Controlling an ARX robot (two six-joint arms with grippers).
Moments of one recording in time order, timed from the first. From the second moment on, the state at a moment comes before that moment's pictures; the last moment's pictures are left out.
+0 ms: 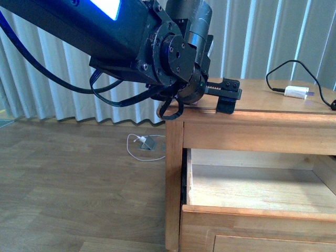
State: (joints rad) left arm -0.50 2.29 1.92 0.05 -0.20 0.04; right arm -0.19 0.35 0.42 -0.49 -0.45 0.07
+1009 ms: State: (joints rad) left arm -0.39 1.91 1.42 0.27 0.46 0.29; right arm -0.19 0.35 0.42 -0.49 -0.45 0.07
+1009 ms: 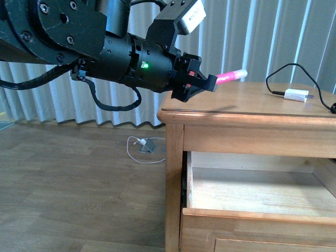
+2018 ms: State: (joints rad) left arm -0.56 2.09 1.43 0.36 0.29 0.38; right arm -0.19 0.35 0.42 -0.49 -0.45 0.07
